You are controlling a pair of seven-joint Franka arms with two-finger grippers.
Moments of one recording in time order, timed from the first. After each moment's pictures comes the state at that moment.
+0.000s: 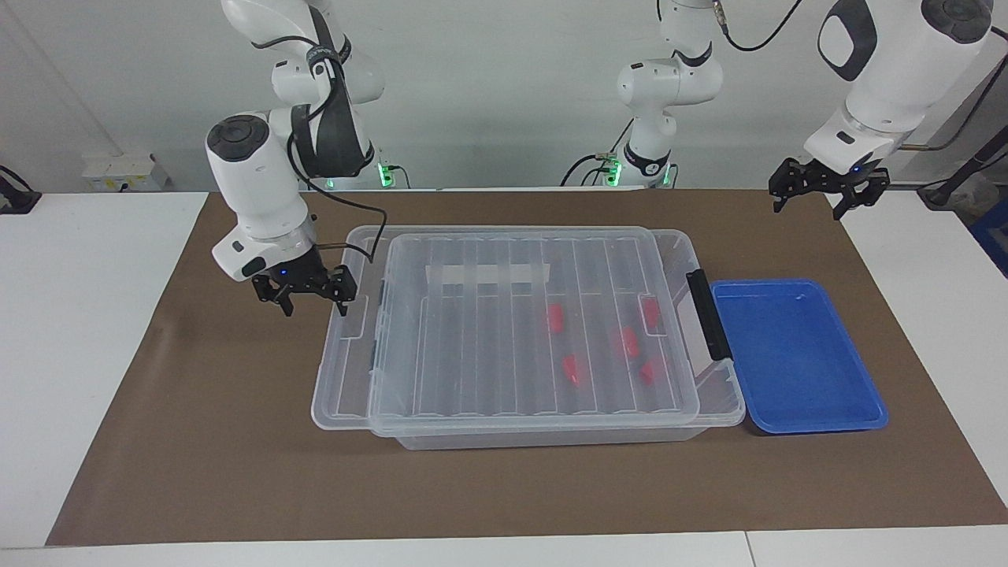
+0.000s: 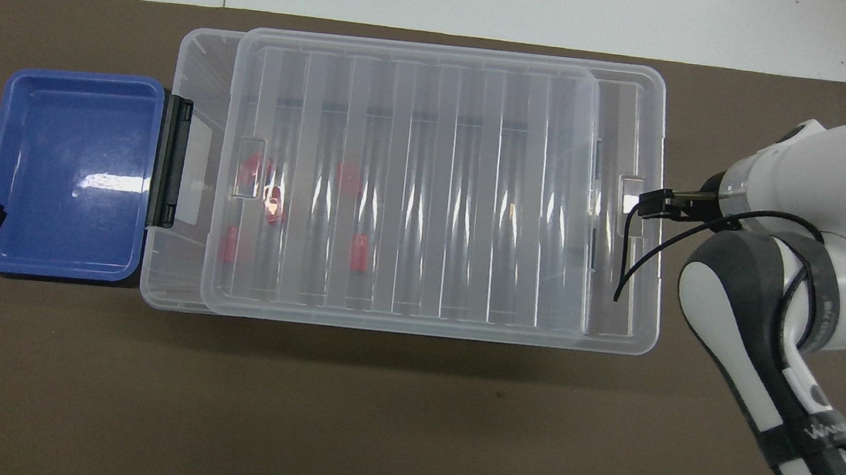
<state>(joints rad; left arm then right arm) 0.02 -0.06 0.00 -1.72 0.10 1.58 0.35 0.05 0.13 0.03 -1.86 -0.03 2.08 0.10</state>
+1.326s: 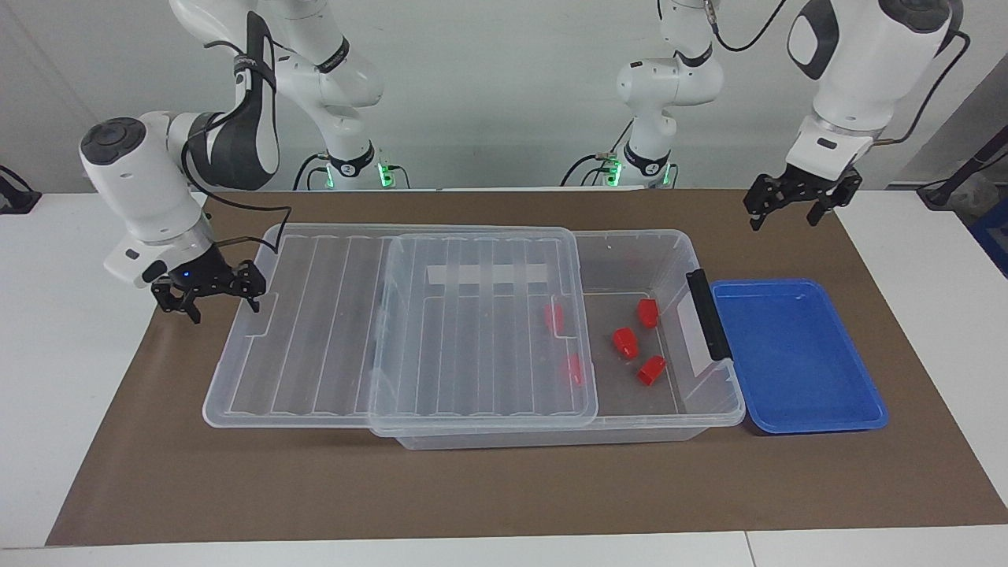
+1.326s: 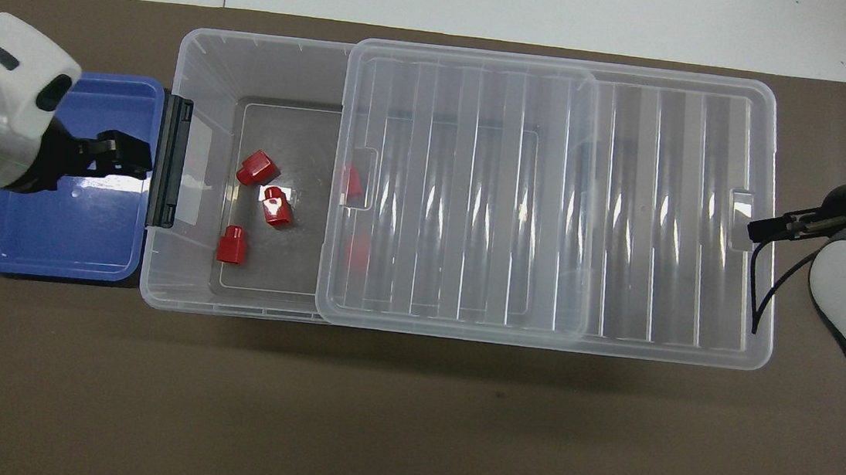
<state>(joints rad) -0.21 -0.04 -0.04 -1.74 0.06 1.79 -0.48 -0.16 0.13 0.03 -1.85 -0.03 2.06 -0.34</state>
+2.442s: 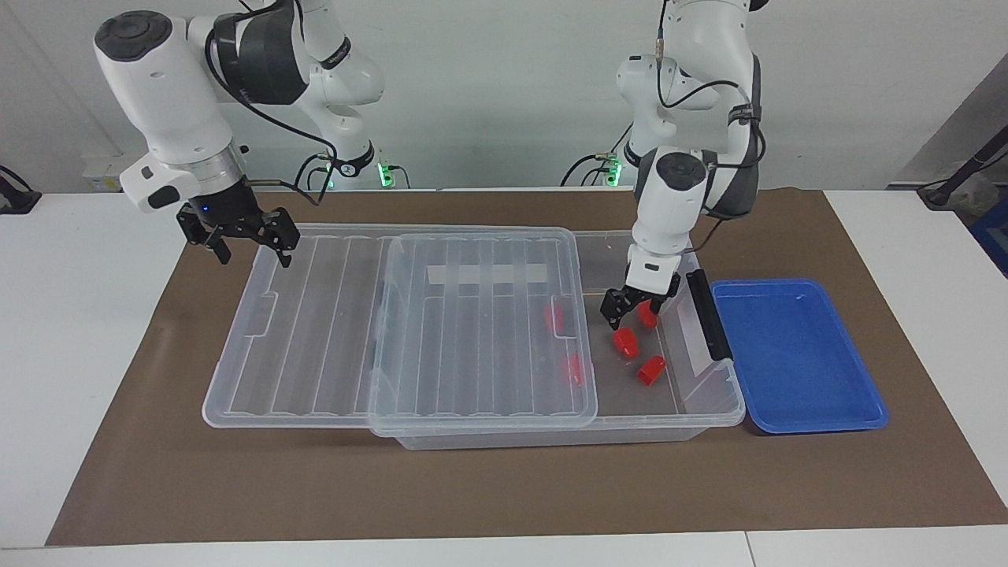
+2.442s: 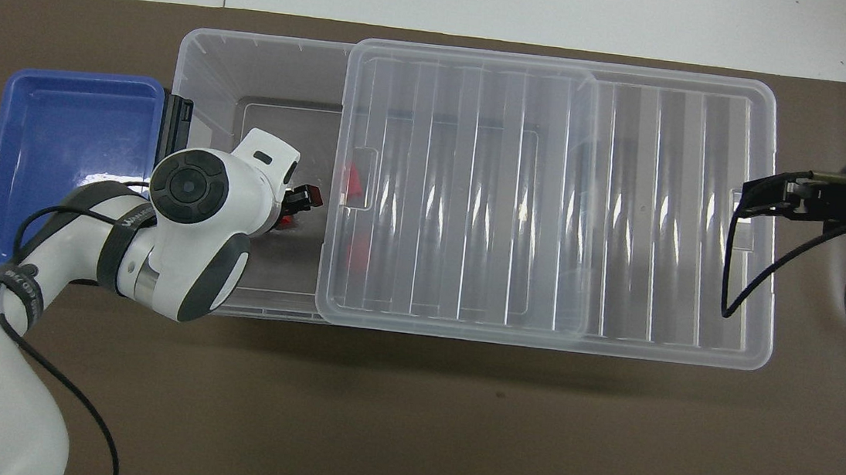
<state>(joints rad) -0.36 0.27 -0.03 -2.06 0.10 2.46 -0.75 0.00 0.05 0.04 -1.57 -0.03 1.67 0.17</state>
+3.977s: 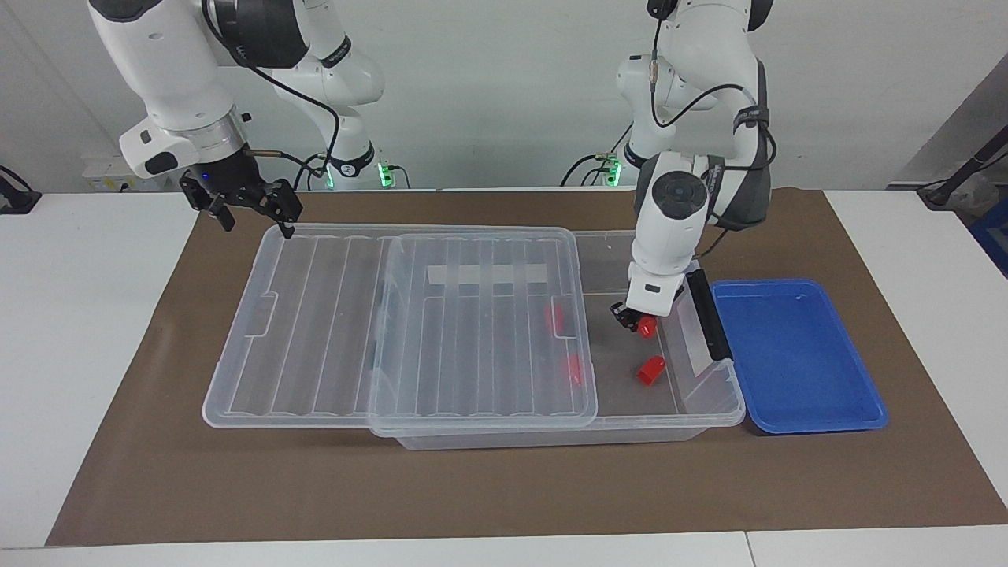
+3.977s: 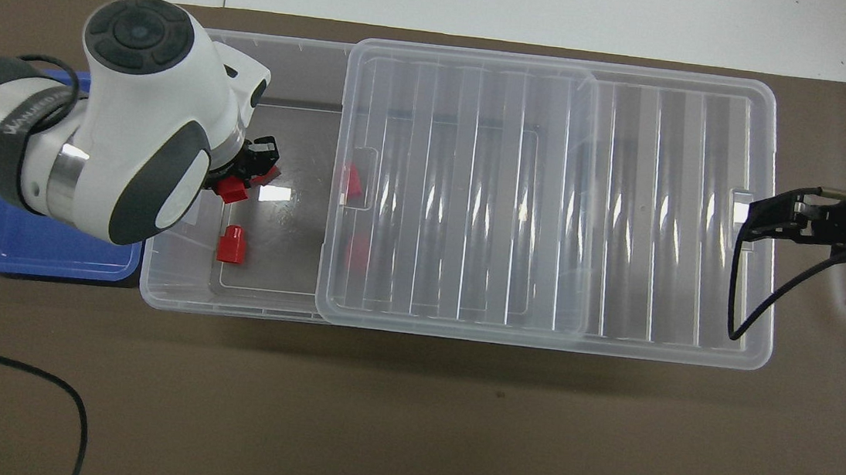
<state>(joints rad) -0.33 0.26 -0.01 -1.55 0.10 1.70 -0.66 0.01 0.01 0.04 -1.61 -0.03 1.61 0.22</state>
